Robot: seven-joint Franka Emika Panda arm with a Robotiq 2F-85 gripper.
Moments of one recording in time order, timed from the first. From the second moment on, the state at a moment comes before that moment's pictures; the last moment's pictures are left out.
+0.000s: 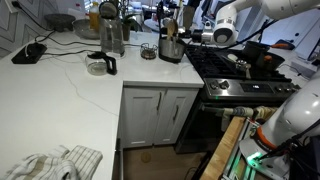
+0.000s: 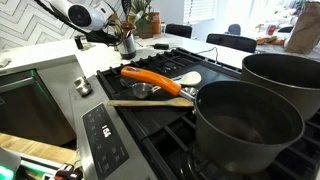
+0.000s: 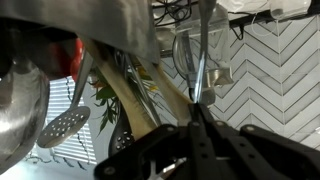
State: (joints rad) arm -0.14 0.02 -0.15 -2.19 2.05 2.37 -2.18
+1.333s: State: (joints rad) arm -0.15 -0.20 -0.13 -2.23 1.26 2.55 -1.58
